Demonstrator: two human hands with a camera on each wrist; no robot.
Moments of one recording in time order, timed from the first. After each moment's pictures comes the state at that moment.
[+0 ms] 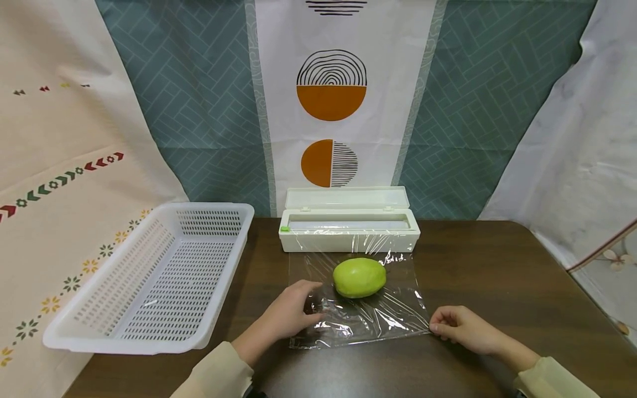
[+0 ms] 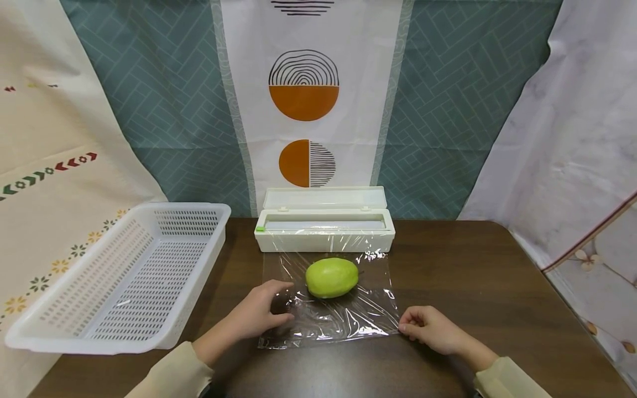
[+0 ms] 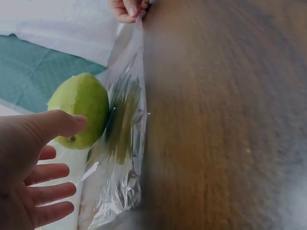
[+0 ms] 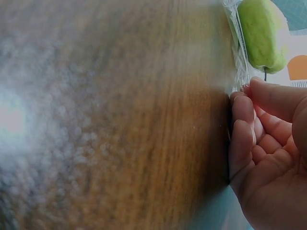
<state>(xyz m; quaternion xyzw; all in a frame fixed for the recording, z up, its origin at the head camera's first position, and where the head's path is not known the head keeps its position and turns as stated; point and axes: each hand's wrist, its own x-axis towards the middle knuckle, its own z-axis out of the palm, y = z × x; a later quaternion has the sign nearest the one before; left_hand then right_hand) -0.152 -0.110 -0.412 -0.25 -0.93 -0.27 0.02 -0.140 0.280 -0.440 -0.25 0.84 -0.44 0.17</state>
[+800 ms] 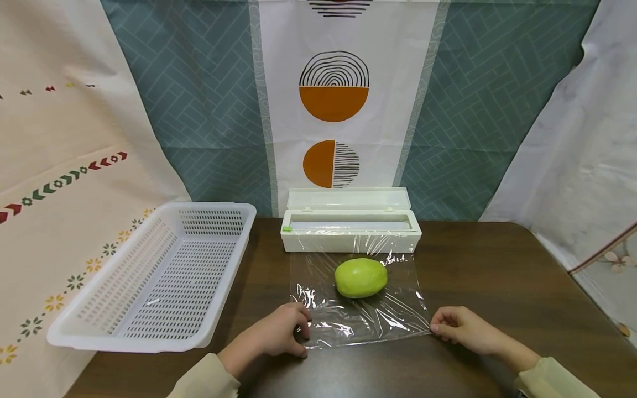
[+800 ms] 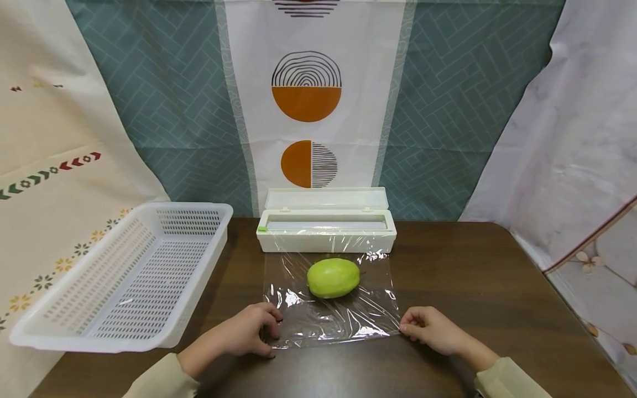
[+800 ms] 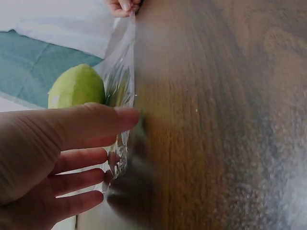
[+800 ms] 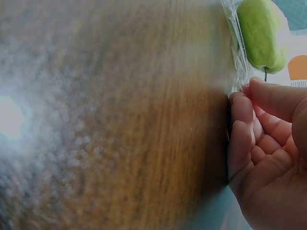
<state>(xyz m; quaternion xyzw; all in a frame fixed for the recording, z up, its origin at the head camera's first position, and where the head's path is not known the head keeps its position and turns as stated) -0.135 -0.135 -0.417 -0.35 -0.91 -0.22 -0.07 -0.142 0.280 -0.440 -0.25 0.84 -0.44 0.17</state>
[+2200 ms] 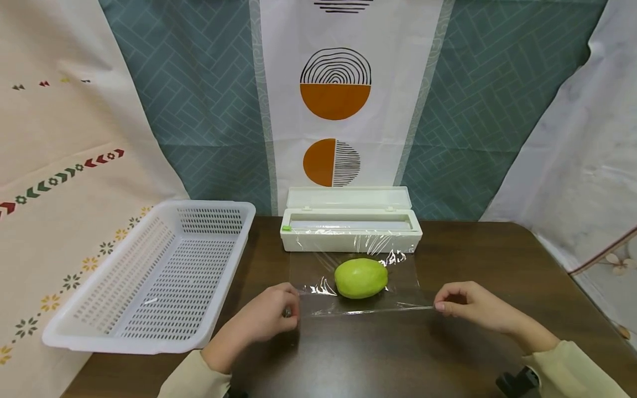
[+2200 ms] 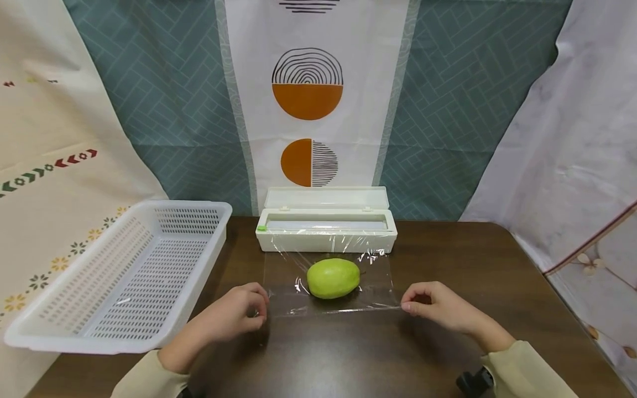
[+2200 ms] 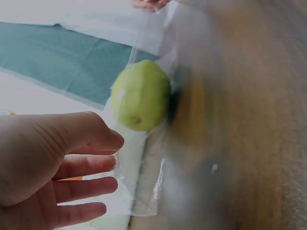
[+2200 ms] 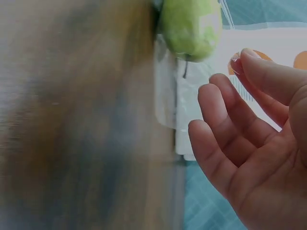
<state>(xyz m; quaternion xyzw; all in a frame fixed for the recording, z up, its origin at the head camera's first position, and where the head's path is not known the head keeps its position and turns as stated) -0.139 -0.151 -0.381 -0.33 -0.92 -0.23 0.01 -0.160 0.282 -0.390 -0.32 0.84 -0.43 0.11</state>
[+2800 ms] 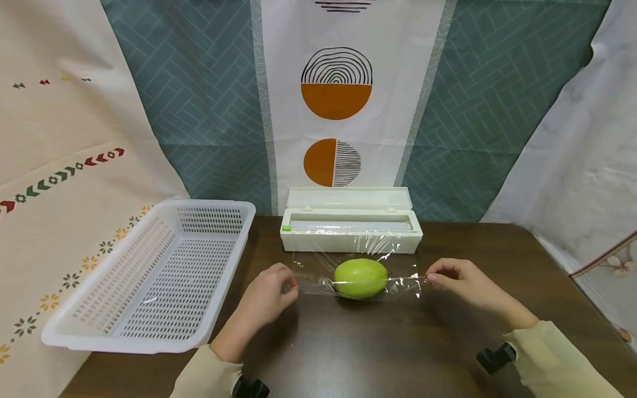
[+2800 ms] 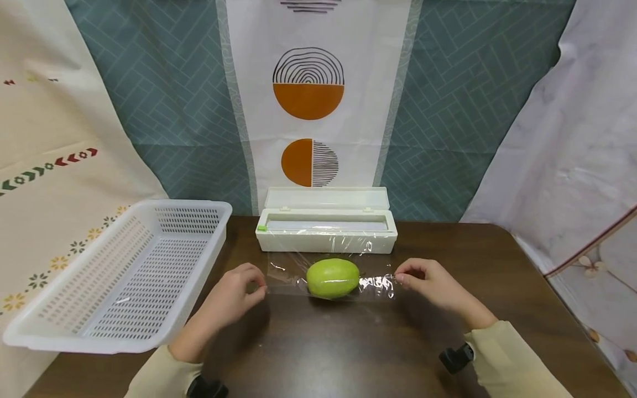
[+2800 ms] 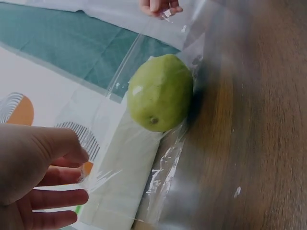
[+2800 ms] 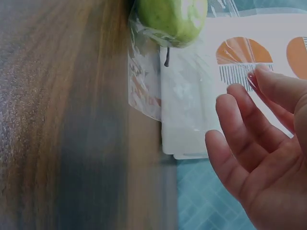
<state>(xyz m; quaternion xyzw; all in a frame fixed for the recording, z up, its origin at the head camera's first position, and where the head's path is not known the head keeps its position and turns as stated) -0.152 -0.141 -0.385 -0.19 -0.94 -0.23 0.19 -0.190 0.270 -0.380 -0.23 0.88 -0.41 0.03</state>
